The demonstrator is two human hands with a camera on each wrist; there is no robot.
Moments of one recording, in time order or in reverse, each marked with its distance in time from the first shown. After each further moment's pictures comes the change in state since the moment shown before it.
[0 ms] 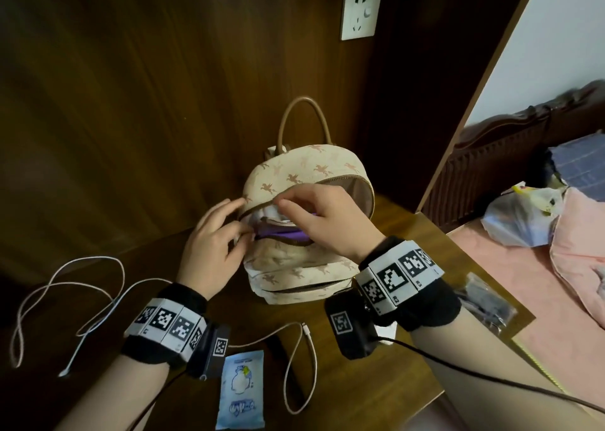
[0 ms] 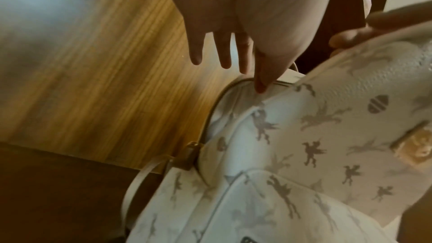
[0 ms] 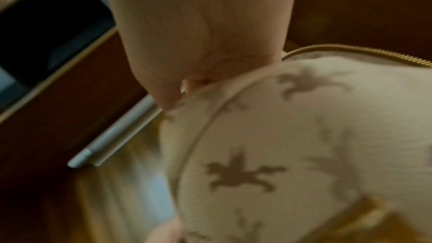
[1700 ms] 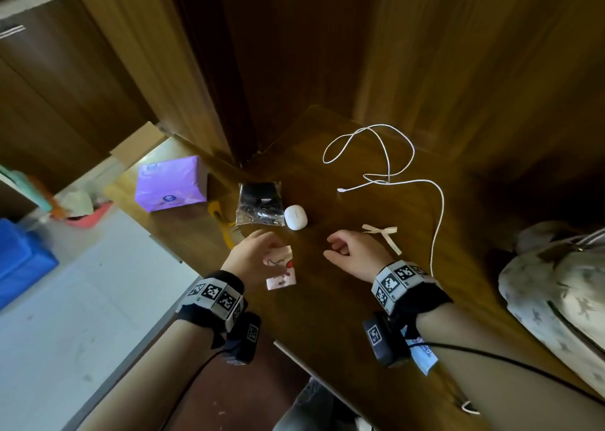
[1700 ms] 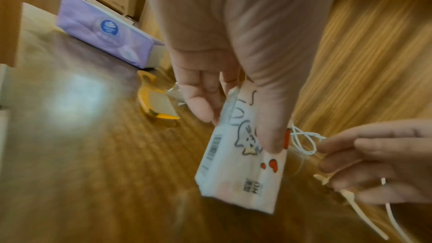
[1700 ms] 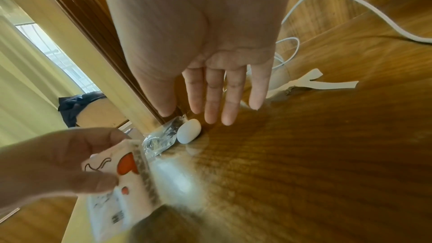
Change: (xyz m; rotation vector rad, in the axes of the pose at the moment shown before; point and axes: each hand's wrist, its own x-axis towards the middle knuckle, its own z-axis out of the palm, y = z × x) left_hand -0.380 -0.052 -0.088 -0.024 -0.070 -1.266; right_hand -0.046 -0.099 0.344 -0.093 -1.043 -0.297
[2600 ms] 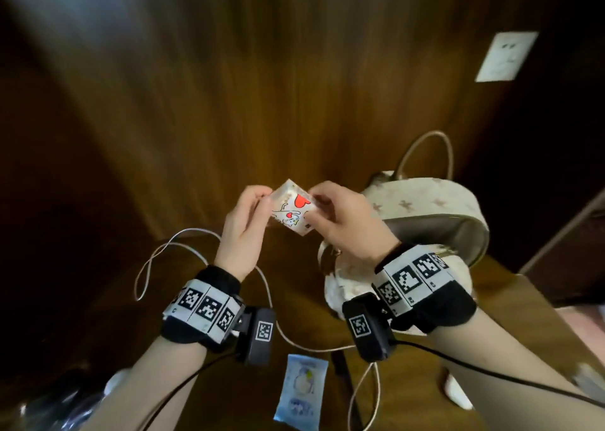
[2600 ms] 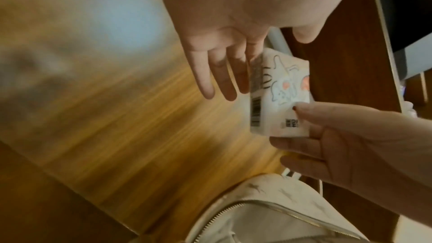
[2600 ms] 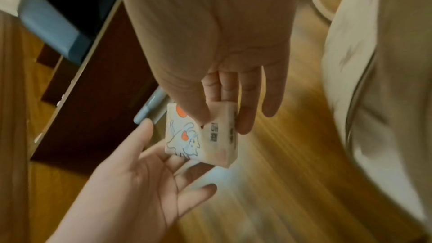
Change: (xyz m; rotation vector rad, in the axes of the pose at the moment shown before) left_hand 0.063 0.341 -0.022 -0.701 -0.041 0.823; right_hand -0.189 0.048 -0.216 0.018 0.944 0.118
